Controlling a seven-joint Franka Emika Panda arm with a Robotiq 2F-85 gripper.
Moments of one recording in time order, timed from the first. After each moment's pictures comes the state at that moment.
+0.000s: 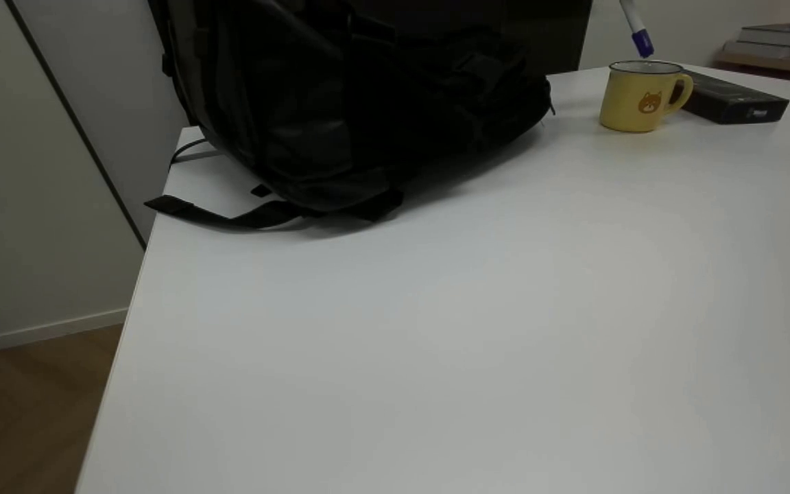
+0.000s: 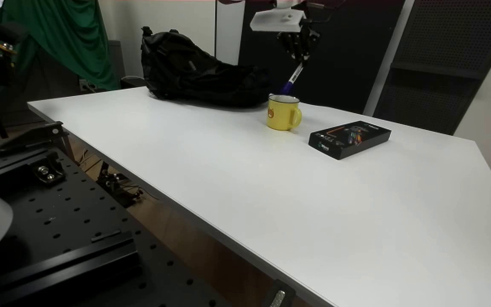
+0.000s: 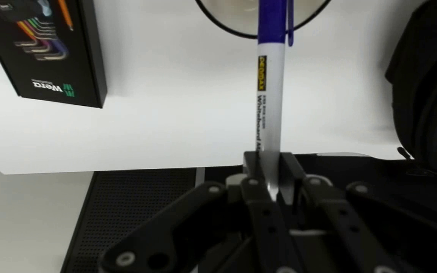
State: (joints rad) arm 0.27 0.55 -0.26 -1.98 0.08 3.11 0.11
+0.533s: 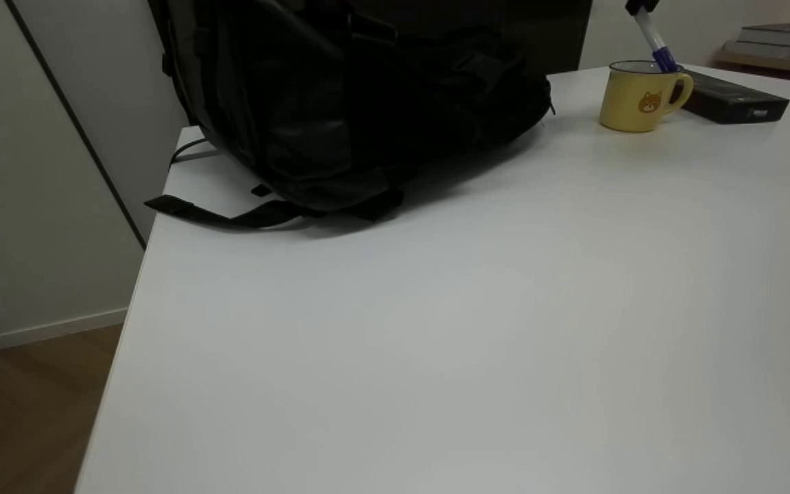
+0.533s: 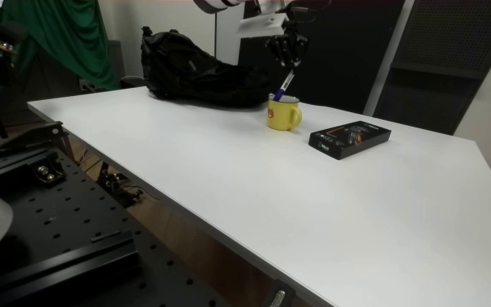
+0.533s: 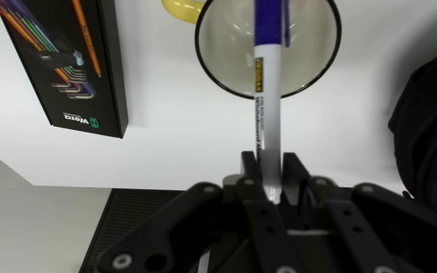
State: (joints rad) arm 0.55 0.56 -0.52 -2.09 0.08 3.12 0.20
